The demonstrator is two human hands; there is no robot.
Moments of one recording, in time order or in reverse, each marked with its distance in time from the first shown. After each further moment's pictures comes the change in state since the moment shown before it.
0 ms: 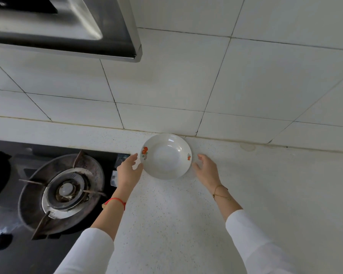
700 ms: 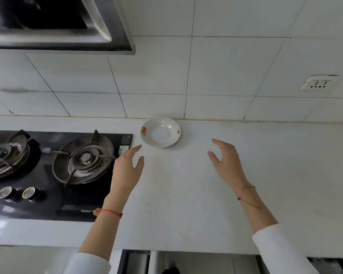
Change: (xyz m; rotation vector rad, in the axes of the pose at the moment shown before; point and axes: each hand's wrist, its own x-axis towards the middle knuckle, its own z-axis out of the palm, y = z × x) left_hand -0.230 0.030 -0.065 0.214 0.084 0.407; right_hand -0.218 0.018 -0.108 -0.134 0.247 -0.317
